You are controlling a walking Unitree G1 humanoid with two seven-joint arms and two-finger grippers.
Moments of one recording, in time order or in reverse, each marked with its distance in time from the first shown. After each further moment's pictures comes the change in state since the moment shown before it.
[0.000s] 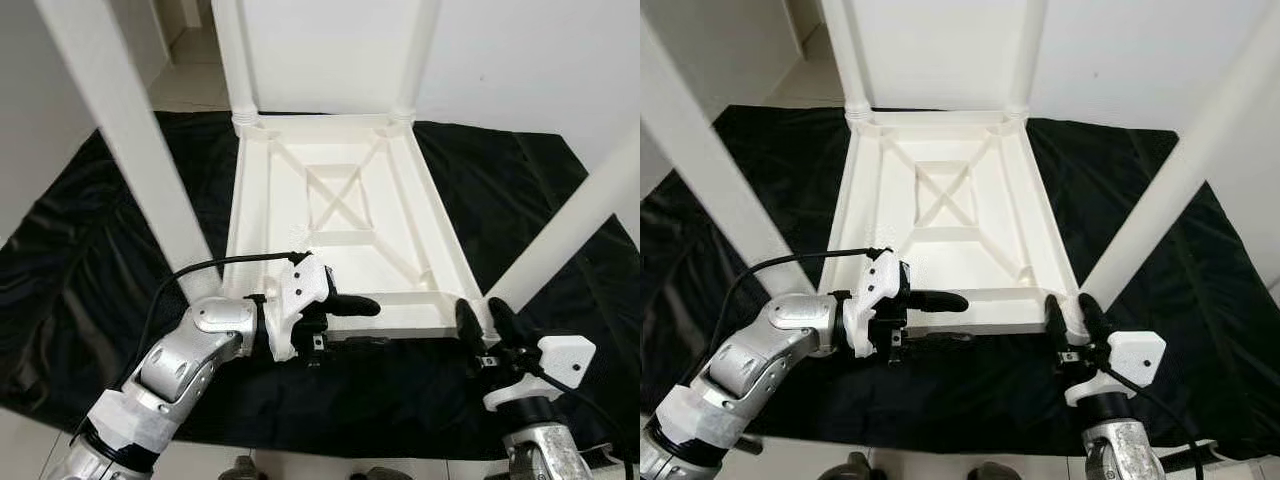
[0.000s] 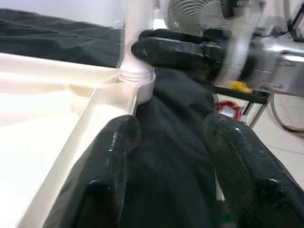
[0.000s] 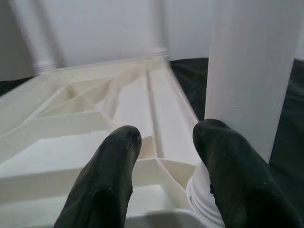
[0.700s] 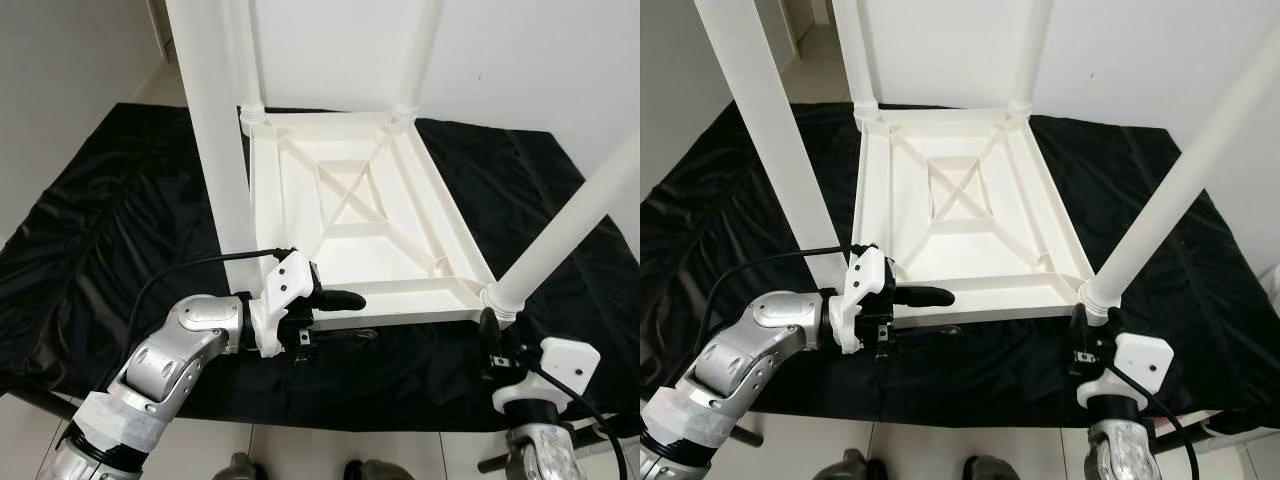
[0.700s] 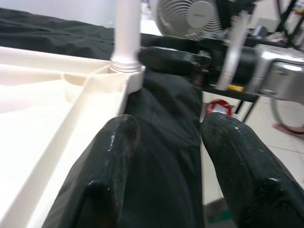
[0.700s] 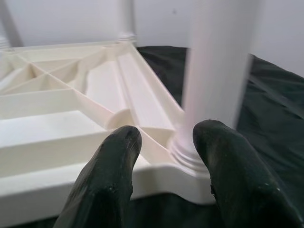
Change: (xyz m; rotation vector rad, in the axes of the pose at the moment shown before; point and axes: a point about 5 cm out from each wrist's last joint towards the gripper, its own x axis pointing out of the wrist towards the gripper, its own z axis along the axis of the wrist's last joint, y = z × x) left arm -0.013 0.002 0.000 -0.004 0.003 0.046; right arm 0.009 0.014 -0.010 -0.063 0.012 -0.012
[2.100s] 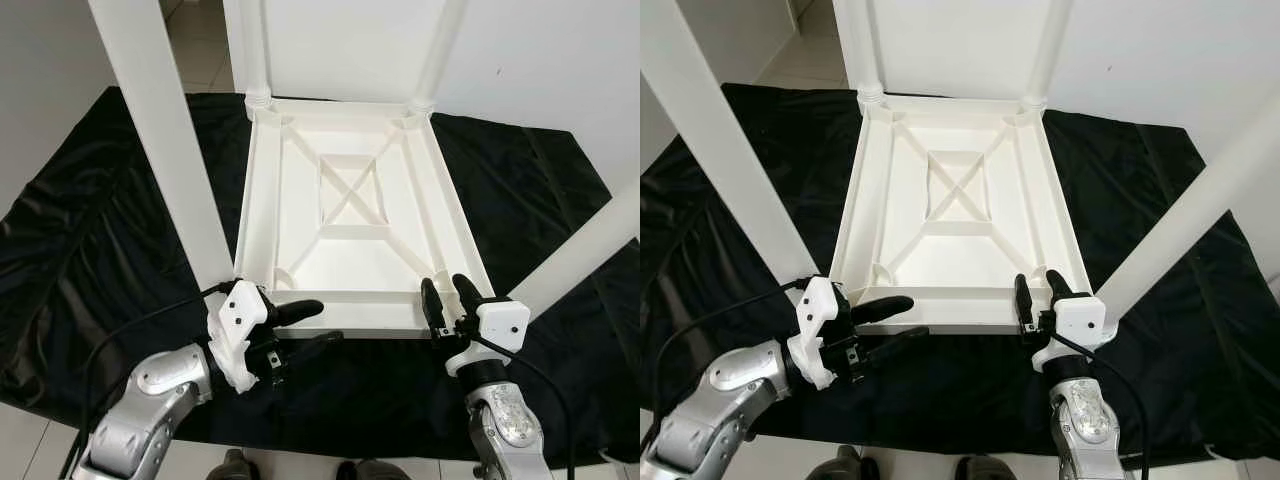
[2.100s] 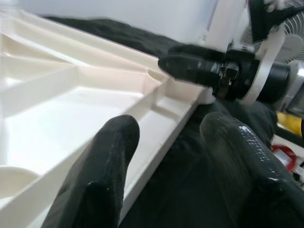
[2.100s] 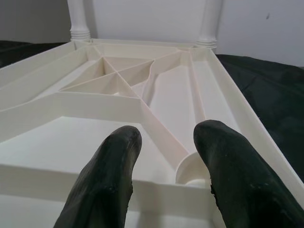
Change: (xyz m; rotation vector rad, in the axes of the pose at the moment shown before) left arm -0.043 -0.028 -0.017 -0.021 -0.121 0.404; right arm 0.036 0.041 -0.005 -0.010 -0.039 0.251
